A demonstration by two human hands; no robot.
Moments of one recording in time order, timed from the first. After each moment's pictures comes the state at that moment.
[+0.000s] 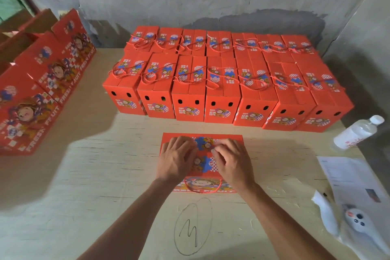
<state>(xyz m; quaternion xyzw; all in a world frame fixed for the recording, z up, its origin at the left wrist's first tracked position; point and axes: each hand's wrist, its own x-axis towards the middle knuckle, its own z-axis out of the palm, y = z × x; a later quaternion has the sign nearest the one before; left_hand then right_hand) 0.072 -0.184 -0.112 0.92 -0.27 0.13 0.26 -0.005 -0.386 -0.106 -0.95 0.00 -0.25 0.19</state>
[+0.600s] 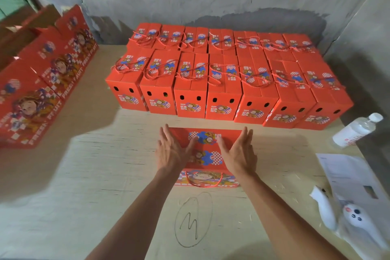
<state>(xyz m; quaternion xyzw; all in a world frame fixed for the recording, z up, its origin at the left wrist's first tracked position) 0.071 -0.192 -0.095 0.96 0.00 -0.06 0.26 0.004 -0.379 -0.095 -0.92 0.32 -0.05 0.21</state>
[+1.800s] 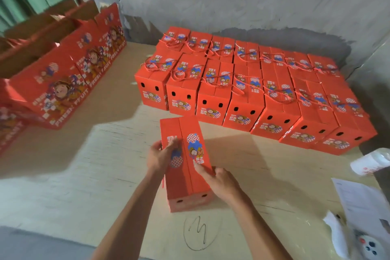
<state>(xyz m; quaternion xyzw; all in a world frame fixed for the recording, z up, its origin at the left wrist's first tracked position) 0.074 -0.094 -0.100 0.72 0.18 -0.08 0.67 -0.019 -0.287 -0.090 -0.89 0.16 0.17 0.39</state>
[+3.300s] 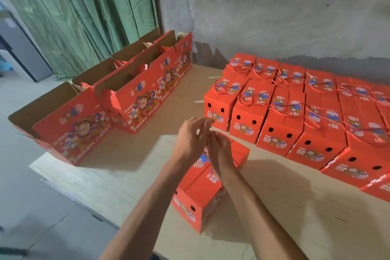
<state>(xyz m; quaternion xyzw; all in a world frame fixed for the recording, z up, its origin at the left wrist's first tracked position) 0.100 0.031 0.041 0.87 -0.07 0.16 0.47 0.105 -0.067 -0.005 -0.65 0.04 0.00 0.76</state>
